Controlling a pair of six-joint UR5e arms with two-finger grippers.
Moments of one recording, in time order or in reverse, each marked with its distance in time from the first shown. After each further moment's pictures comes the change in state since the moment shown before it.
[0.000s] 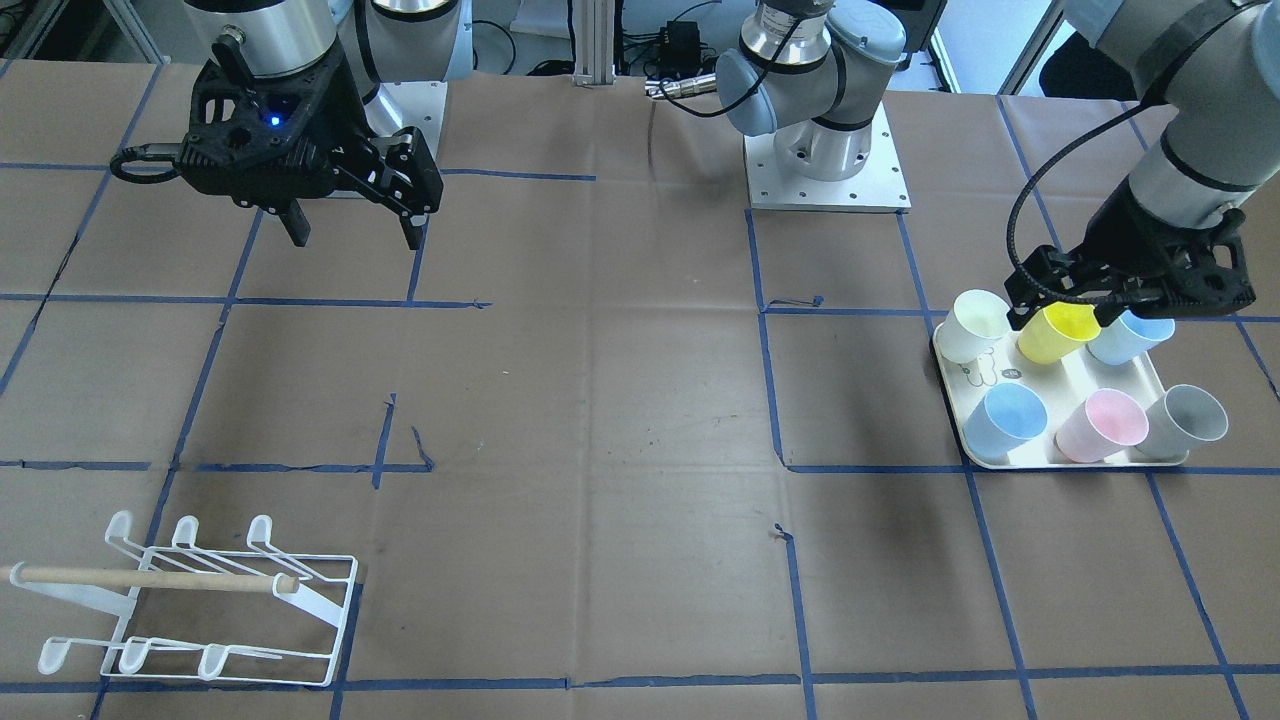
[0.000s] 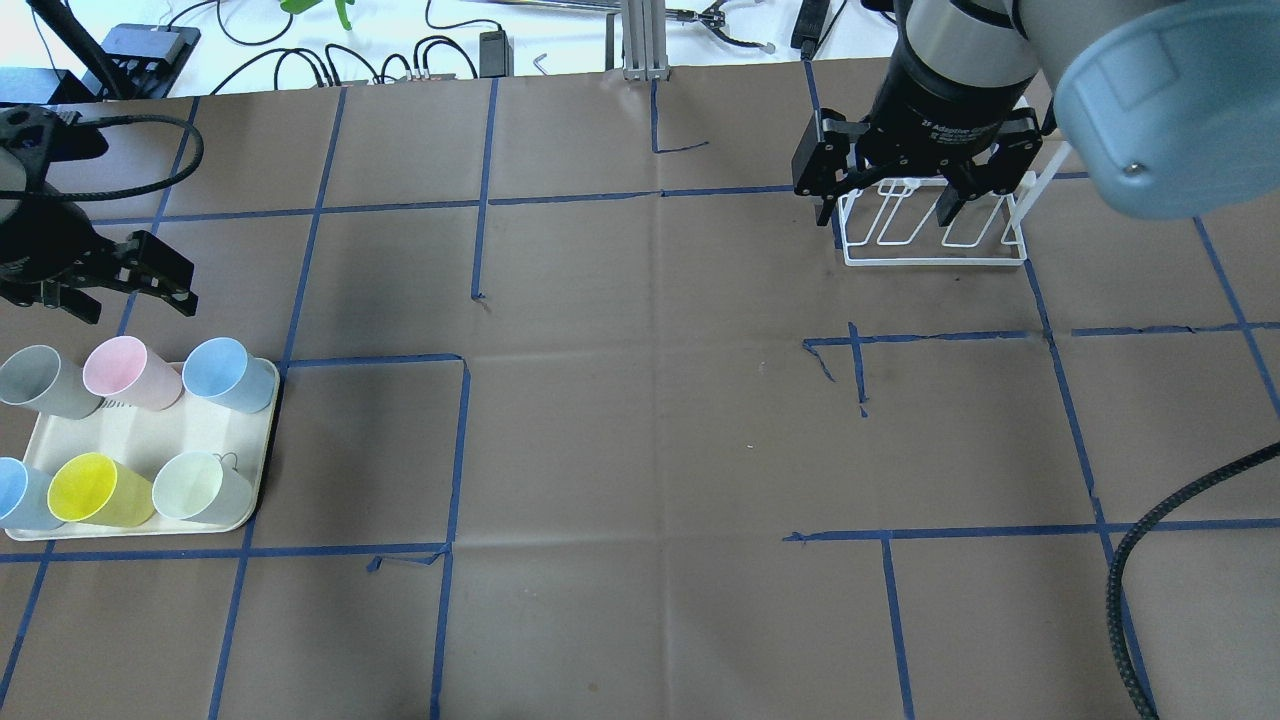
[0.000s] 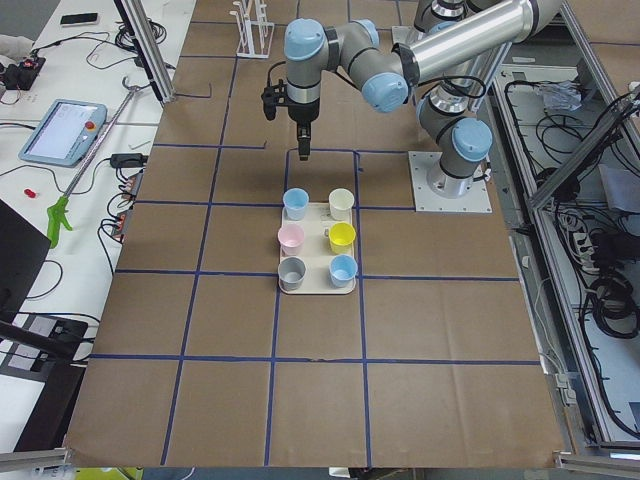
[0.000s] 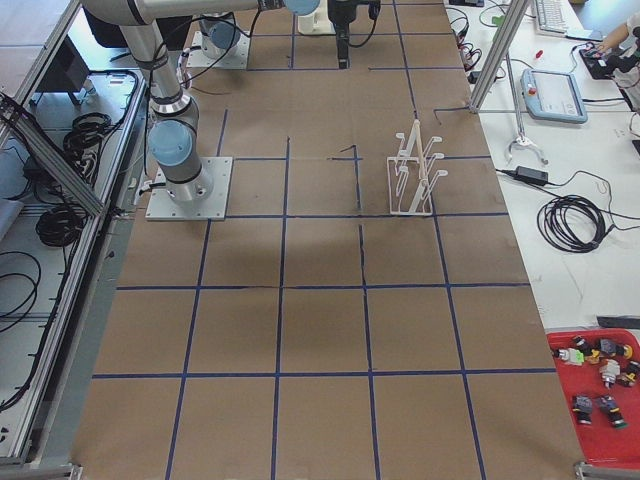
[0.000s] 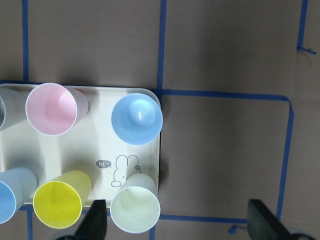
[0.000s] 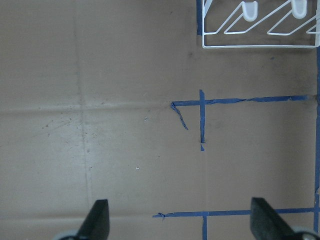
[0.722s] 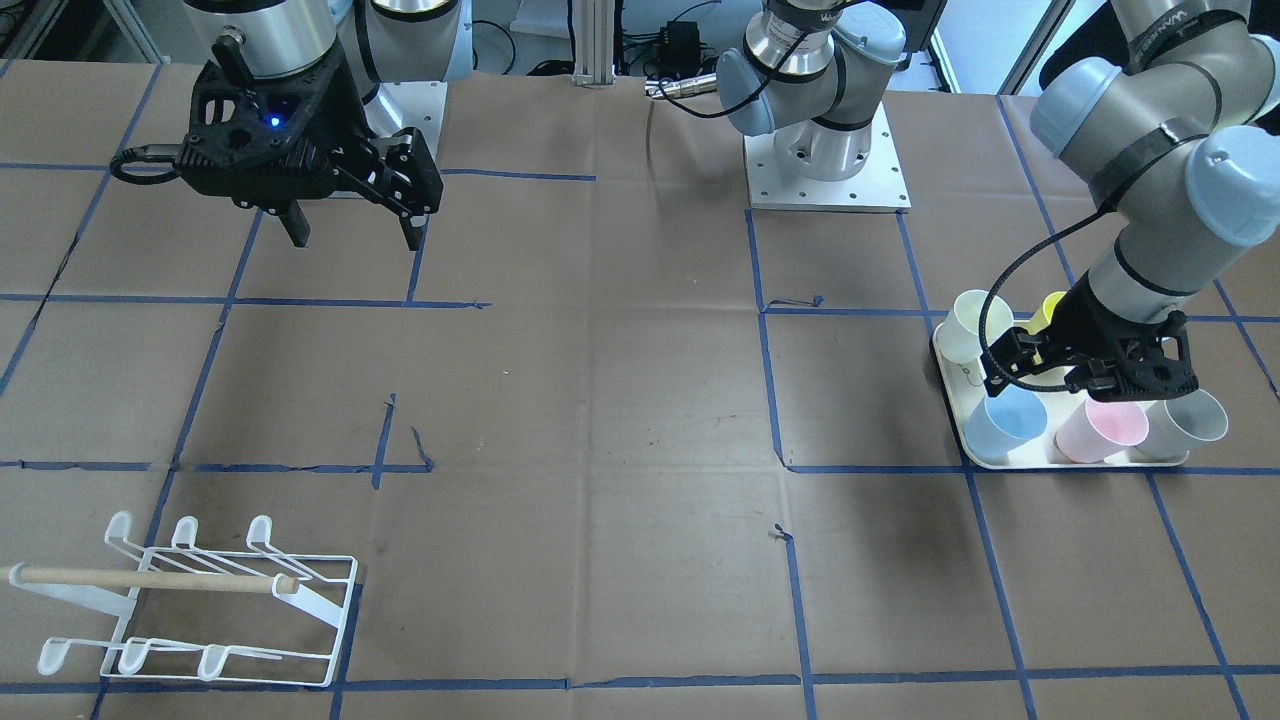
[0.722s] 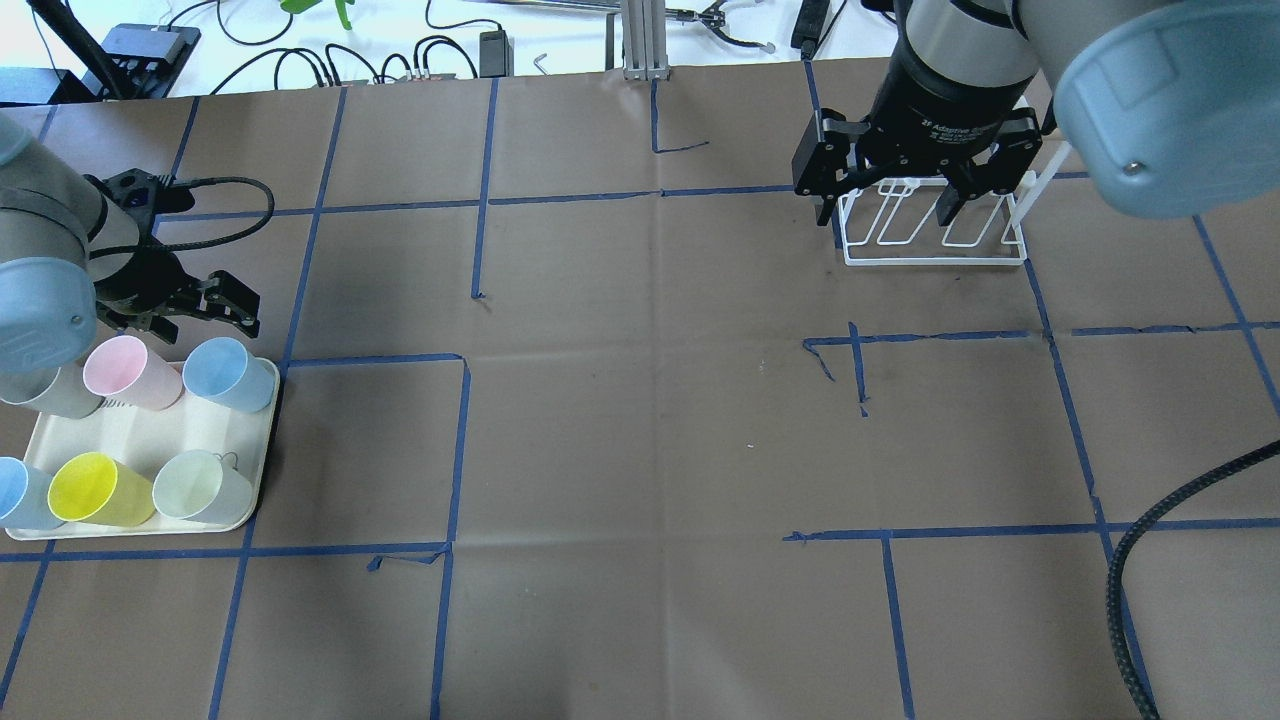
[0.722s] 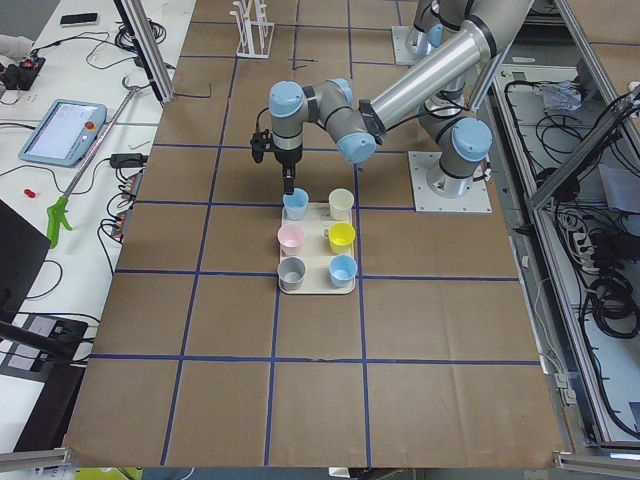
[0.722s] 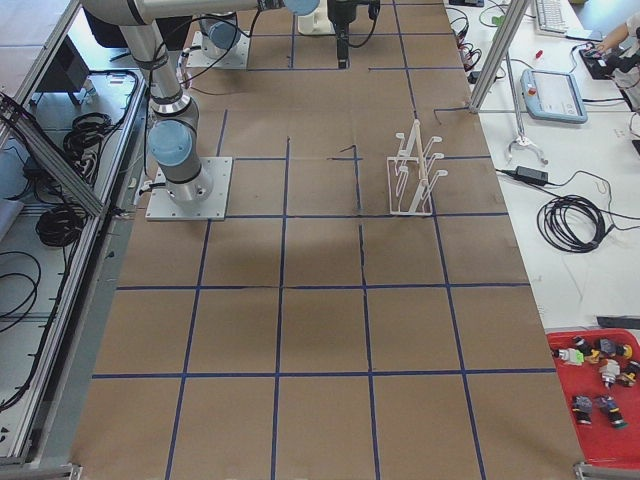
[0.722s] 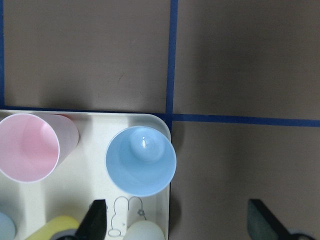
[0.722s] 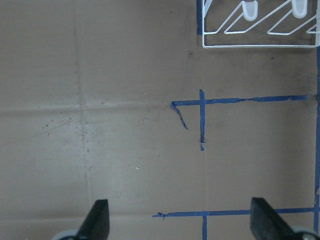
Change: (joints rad) left arm -0.006 -0.213 -0.071 0.257 -0.001 0.002; right arm 0.000 0.000 0.000 0.000 0.000 0.000
